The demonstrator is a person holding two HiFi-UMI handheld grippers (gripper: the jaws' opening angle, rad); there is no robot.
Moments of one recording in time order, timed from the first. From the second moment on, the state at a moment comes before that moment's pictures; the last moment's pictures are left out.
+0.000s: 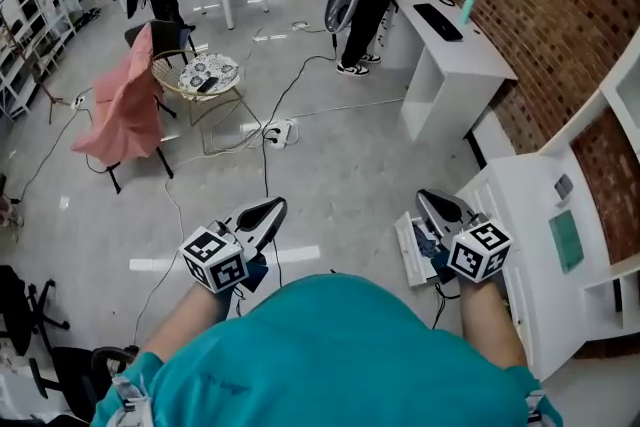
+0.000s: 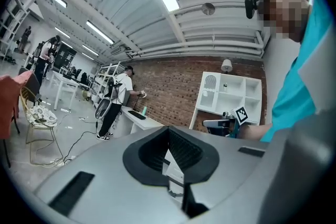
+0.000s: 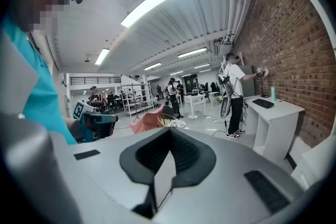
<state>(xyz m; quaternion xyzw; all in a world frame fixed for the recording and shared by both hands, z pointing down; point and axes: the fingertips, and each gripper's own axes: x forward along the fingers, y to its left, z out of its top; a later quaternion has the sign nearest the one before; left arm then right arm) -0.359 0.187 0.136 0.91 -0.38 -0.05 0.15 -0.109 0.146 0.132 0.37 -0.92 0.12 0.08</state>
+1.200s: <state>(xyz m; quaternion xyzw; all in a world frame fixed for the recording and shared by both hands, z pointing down) -0.338 0.001 0.191 0.83 -0.51 -0.07 0.23 -0.068 -0.112 0.223 0.28 -0.93 0.22 0.09</state>
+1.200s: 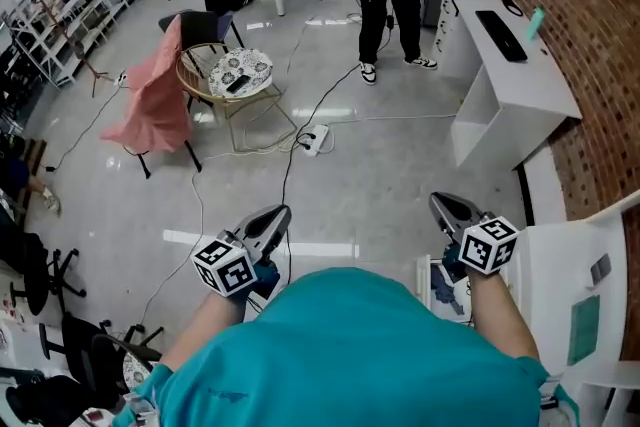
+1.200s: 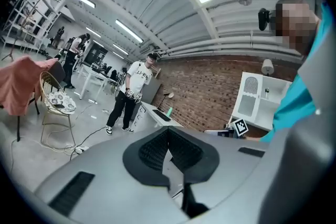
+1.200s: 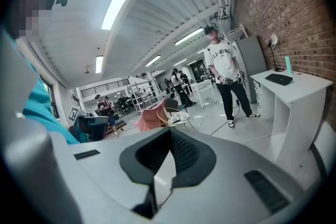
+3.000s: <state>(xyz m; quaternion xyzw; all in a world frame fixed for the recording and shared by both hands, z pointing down) 0.119 -0.080 0.721 0.85 -0.19 0.28 0.41 0.286 -0.012 0.924 0.30 -0.74 0.29 0.53</state>
